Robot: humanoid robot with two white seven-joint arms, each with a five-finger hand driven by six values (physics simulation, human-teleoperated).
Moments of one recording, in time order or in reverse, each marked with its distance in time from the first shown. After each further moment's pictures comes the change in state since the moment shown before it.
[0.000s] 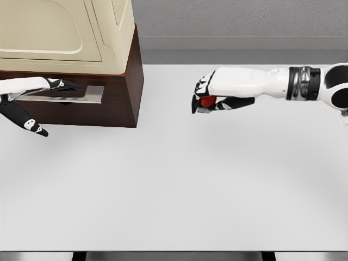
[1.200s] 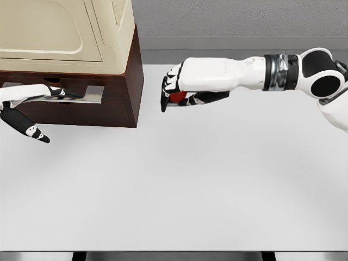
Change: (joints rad) left arm 0.053 0.011 0.017 -0.018 0.003 -0.012 0.018; right arm -0.094 0.087 0.038 -0.062 -0.042 0.000 0.000
